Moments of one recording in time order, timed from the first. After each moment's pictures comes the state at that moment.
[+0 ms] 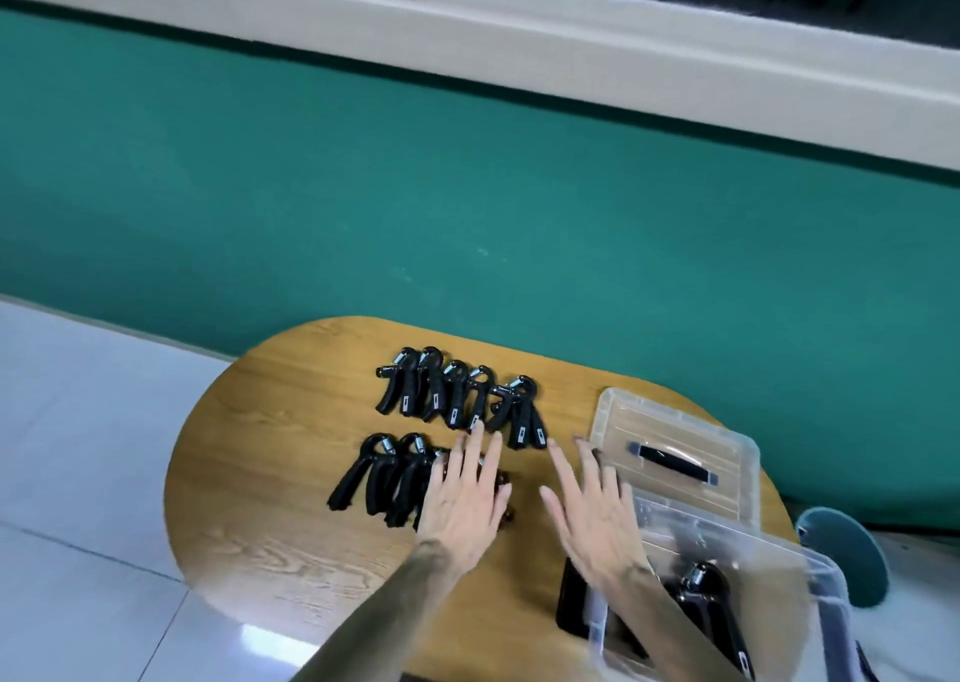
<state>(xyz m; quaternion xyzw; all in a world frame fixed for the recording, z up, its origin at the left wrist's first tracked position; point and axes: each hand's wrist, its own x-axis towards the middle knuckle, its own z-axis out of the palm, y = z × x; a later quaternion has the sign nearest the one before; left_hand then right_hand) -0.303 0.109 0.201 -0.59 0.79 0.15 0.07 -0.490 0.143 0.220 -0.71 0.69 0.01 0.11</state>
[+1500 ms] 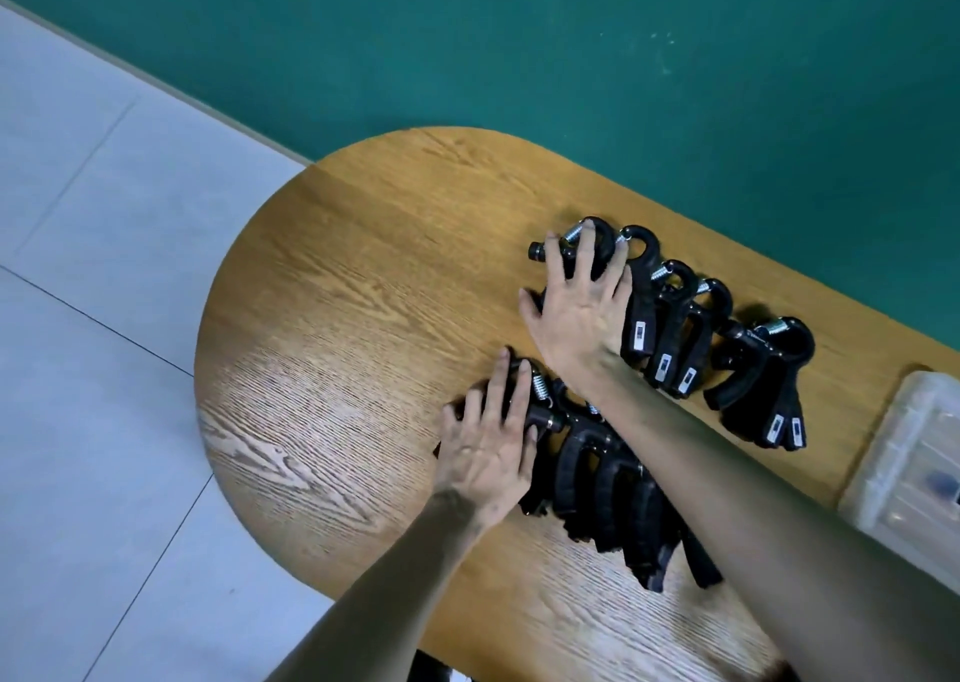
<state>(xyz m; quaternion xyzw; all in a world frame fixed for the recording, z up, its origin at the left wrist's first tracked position) -0.126 0.035 -0.025 -0.66 0.70 0.25 0.04 -0.220 -0.122 -0.013 -0.74 0.65 0.12 0.09</state>
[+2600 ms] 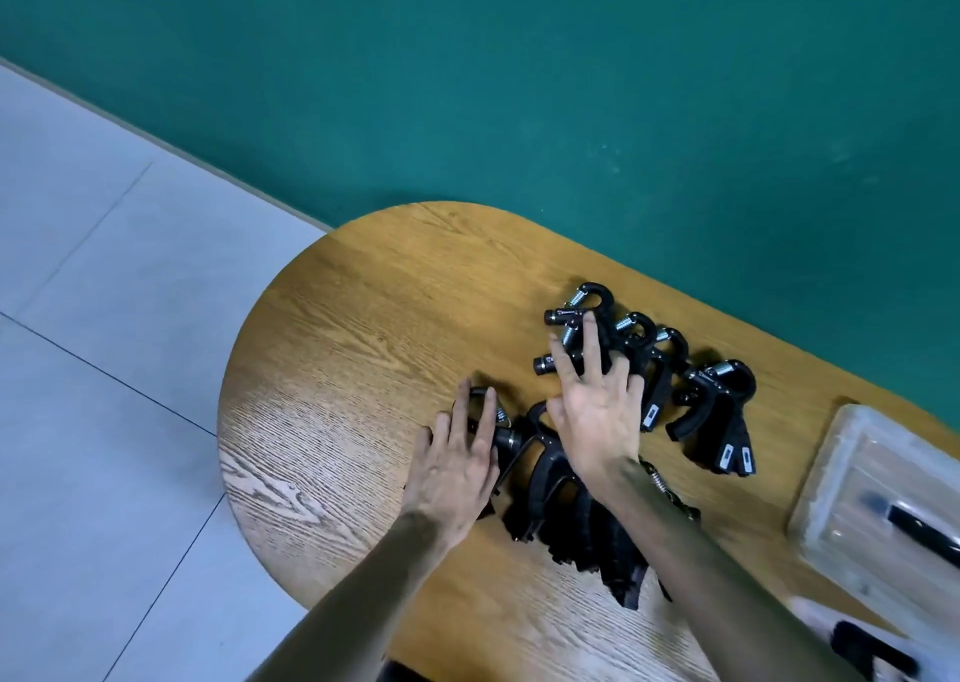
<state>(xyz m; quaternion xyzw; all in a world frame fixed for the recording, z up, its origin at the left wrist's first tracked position) -0.092 0.023 0.032 -0.64 0.73 0.22 0.12 -0.258 -0.062 0.046 -0.77 0.63 0.11 0.04</state>
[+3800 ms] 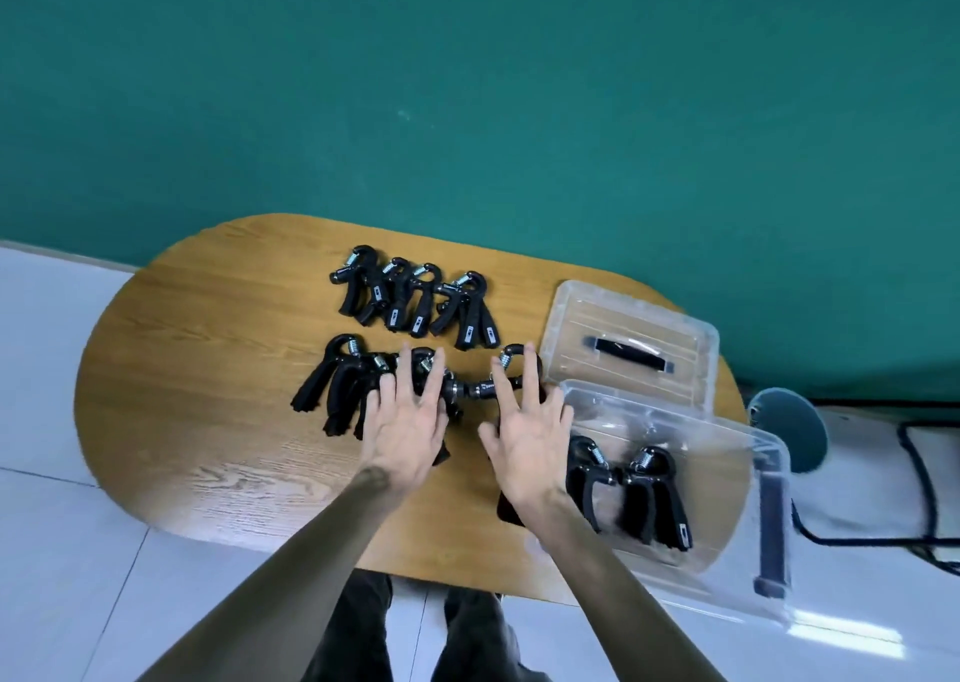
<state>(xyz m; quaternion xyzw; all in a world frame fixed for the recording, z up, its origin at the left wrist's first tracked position) -0.328 0.127 0.153 -0.62 0.78 0.08 0.04 -0.484 0.160 0.172 -0.65 0.75 -0.05 0.11</state>
